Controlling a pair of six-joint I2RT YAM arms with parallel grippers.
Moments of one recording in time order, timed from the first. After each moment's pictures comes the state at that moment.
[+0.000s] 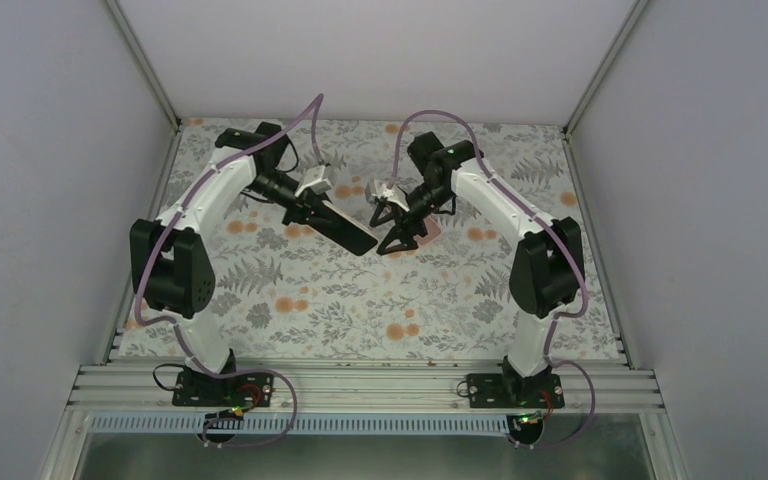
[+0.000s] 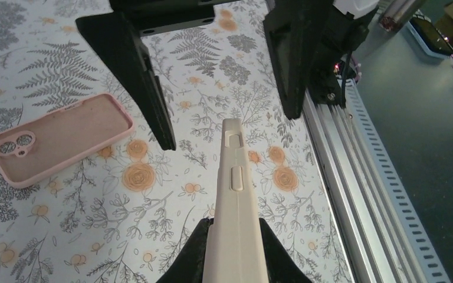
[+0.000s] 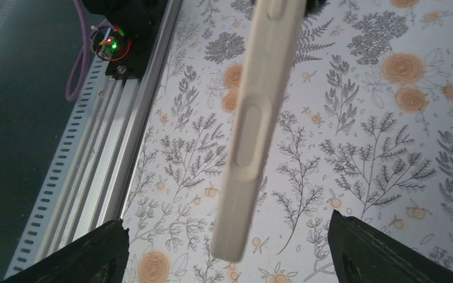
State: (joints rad) left arm -0.27 1.80 1.63 -1.36 1.05 1.20; right arm 0.50 1.87 1.67 -1.20 -0.88 -1.04
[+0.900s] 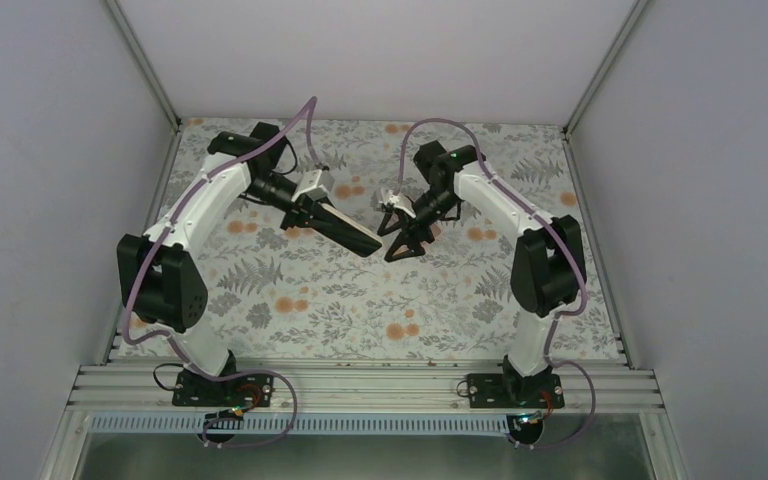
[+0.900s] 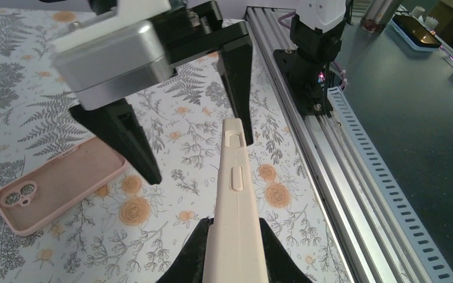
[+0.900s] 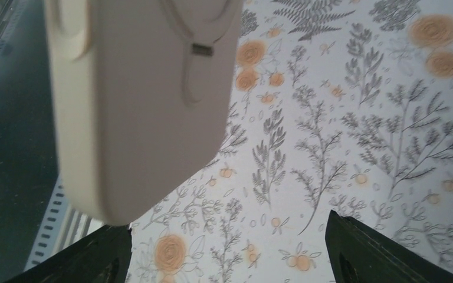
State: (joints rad) left arm -0.29 1.69 1.58 -1.36 1.10 1.29; right arm 0.47 1.88 1.62 -1.26 -0.89 -1.10
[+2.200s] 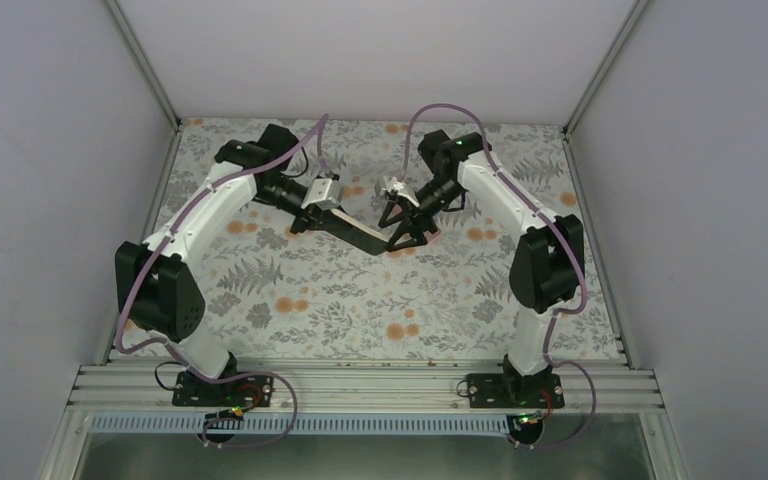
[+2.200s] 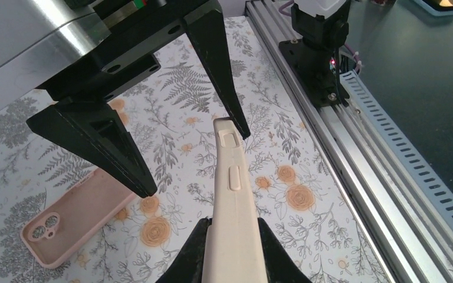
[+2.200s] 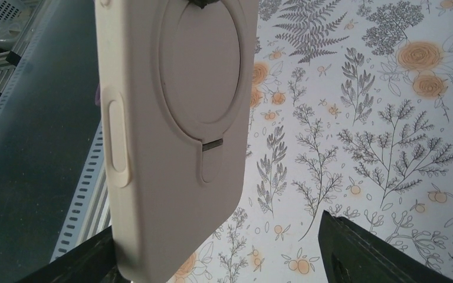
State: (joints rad) left arm -0.36 1.65 1.52 -1.23 1.08 1.29; right arm 0.44 1.90 1.73 -1.38 -0.93 -1.12
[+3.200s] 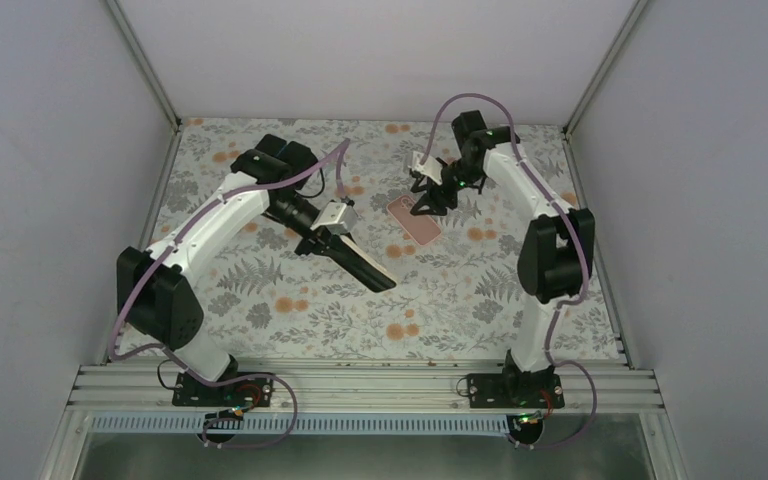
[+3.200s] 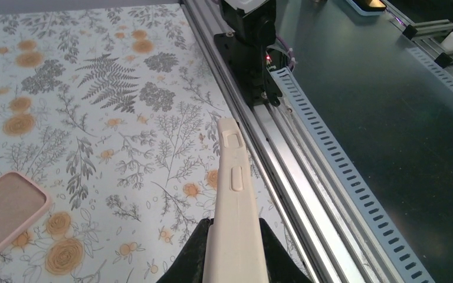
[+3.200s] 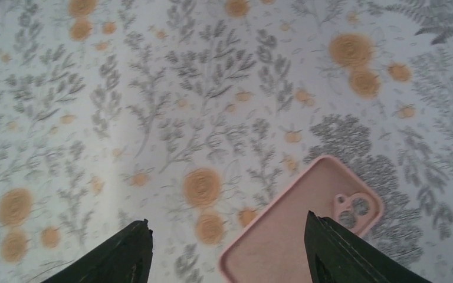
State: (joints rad) left arm -0.48 1.60 1.49 -1.35 1.05 1.29; right arm 0.27 1.97 1.77 -1.11 -0.69 -1.10
